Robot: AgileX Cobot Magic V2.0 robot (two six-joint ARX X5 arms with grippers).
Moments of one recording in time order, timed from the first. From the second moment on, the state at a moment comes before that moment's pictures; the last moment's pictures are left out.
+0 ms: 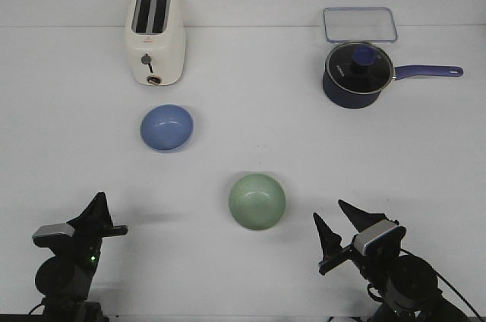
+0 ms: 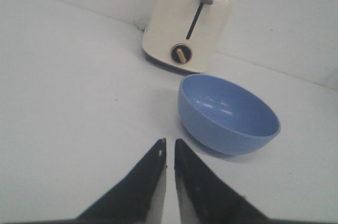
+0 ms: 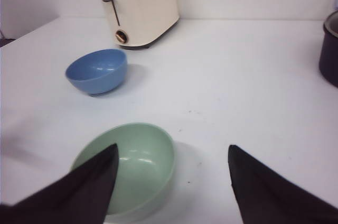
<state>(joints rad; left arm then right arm) -0.07 0.05 0.12 -0.01 -0.06 -0.35 0.78 0.28 0.49 -0.41 0.21 0.27</state>
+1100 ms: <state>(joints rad) -0.08 1.68 1.17 -0.27 0.13 -0.26 0.78 0.28 0.49 -0.41 0.21 0.27</state>
